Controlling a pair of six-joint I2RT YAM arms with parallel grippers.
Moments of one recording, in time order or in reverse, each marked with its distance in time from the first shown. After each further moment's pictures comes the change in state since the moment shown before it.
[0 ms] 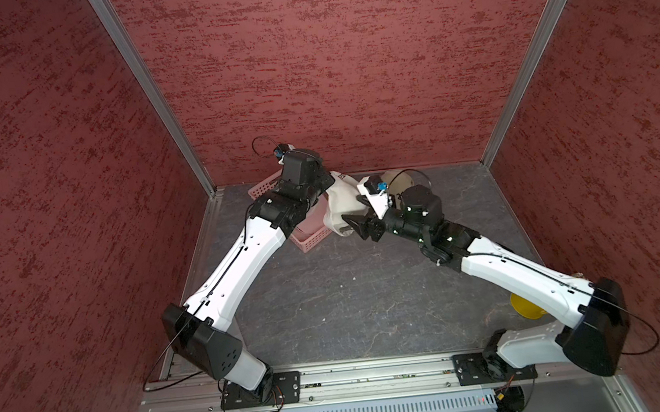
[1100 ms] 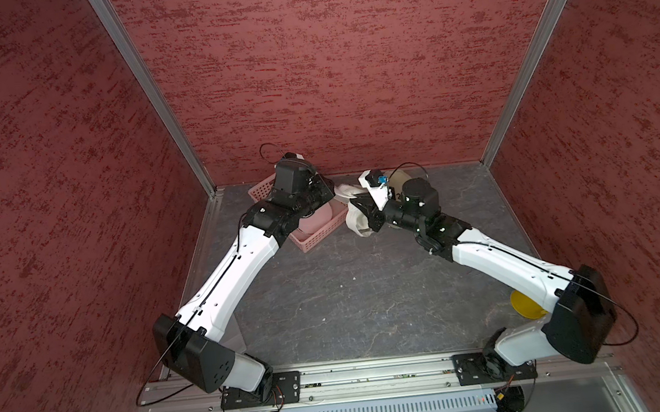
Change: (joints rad) left arm 0.078 -0.103 -0.139 0.013 0.303 0.165; right arm -0.174 0.060 0.000 0.051 -0.170 0.018
